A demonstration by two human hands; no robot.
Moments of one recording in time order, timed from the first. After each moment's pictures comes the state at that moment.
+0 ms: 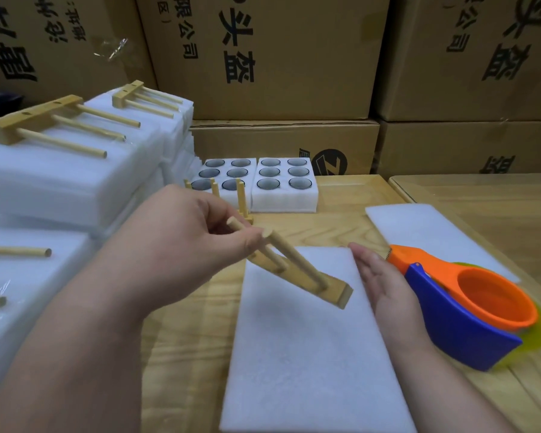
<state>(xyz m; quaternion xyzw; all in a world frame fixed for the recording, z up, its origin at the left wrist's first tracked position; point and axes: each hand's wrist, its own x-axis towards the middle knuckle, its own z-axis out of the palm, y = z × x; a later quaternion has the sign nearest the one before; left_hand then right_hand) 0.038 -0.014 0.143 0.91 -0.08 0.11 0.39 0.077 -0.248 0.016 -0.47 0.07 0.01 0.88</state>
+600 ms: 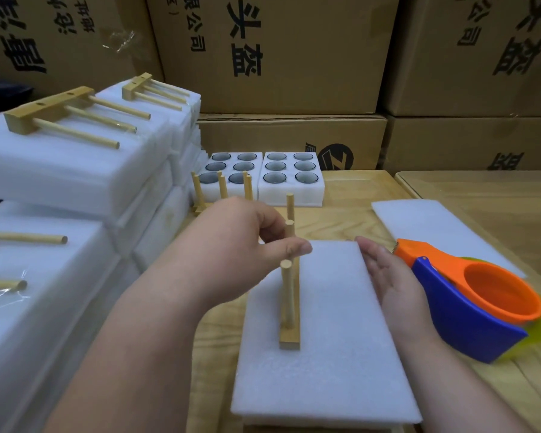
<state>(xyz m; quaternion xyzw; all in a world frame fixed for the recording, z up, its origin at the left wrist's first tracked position) 0.054 -0.037 0.120 0.94 -0.11 0.09 0.32 0.071 -0.245 0.025 -0.50 0.09 0.00 0.86</state>
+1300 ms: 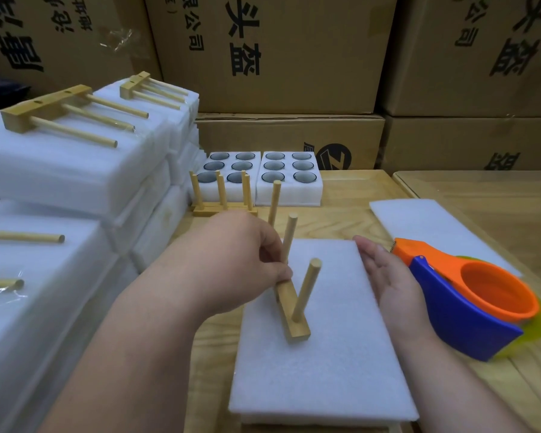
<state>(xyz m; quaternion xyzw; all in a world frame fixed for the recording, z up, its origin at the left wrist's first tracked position) 0.052 -0.036 0.116 0.97 -0.09 0.04 0.21 0.069 -0.246 0.027 -0.51 0.09 0.00 0.86</state>
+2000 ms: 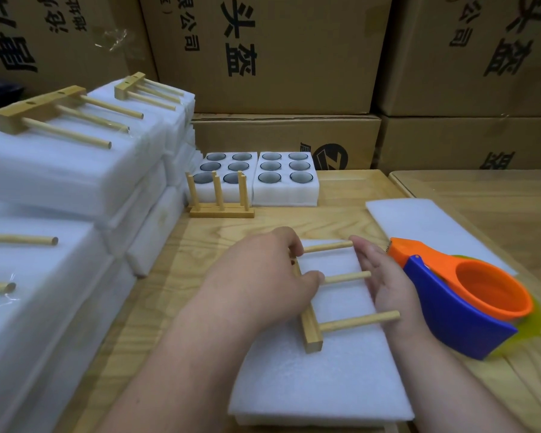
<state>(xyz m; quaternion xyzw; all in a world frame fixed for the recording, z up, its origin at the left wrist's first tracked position) 0.053 -0.075 0.091 0.96 -0.05 0.04 0.26 0.080 -0.250 0.019 -0.48 0.10 0.01 0.87</state>
